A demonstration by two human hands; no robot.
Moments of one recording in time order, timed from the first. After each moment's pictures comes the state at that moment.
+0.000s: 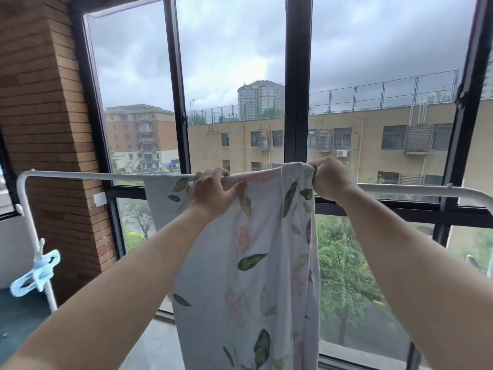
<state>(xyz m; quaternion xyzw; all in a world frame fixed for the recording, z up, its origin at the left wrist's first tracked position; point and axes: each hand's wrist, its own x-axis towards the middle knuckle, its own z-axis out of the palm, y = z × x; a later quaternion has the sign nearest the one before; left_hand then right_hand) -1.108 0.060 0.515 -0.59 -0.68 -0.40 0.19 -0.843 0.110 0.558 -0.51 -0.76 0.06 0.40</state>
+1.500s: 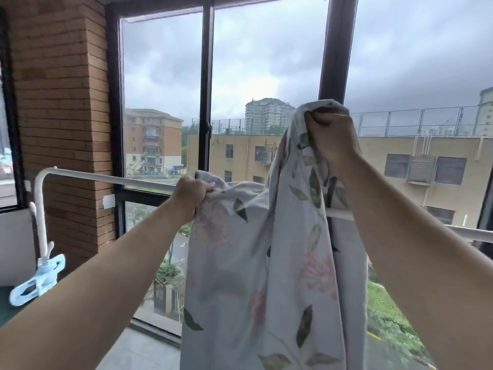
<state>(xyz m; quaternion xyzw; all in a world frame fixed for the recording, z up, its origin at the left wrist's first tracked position) -1.266 0.061 0.546 -0.43 -0.52 -0.68 -0.28 -0.993 0.119 0.657 -0.26 -0.70 0.12 0.65</state>
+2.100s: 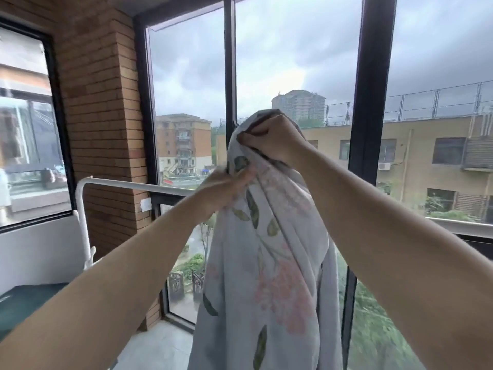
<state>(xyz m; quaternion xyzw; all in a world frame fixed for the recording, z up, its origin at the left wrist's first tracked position) -1.269 0.047 0.568 -0.58 -0.59 -0.54 -0.17 -1.139 0.142 0.654 -0.24 -0.85 0.11 0.45</state>
